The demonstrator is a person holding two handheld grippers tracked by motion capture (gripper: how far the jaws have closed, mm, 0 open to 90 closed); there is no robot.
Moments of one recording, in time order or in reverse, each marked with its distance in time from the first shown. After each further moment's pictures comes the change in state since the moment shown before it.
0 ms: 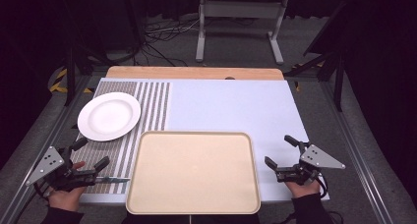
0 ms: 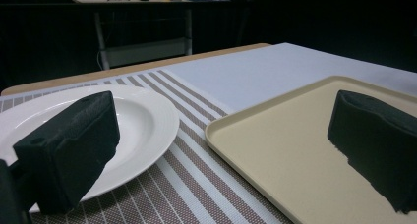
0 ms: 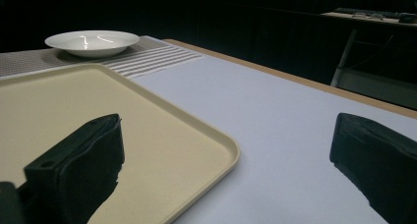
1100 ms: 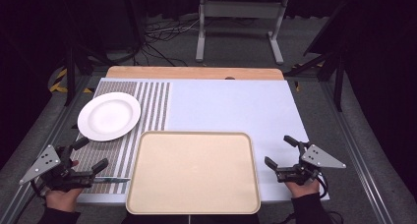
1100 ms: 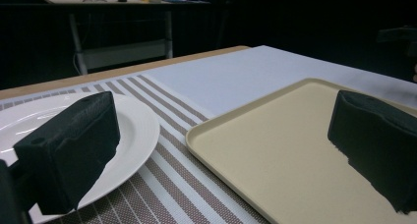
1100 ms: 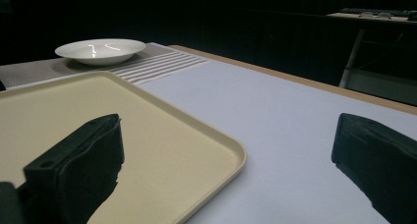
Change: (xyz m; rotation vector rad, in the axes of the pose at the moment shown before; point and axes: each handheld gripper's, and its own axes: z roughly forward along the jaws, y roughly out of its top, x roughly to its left) left arm 0.002 0.011 -0.004 -0.003 -0.082 -0.010; right arm -0.002 -0.002 0.000 -0.023 0.026 0.033
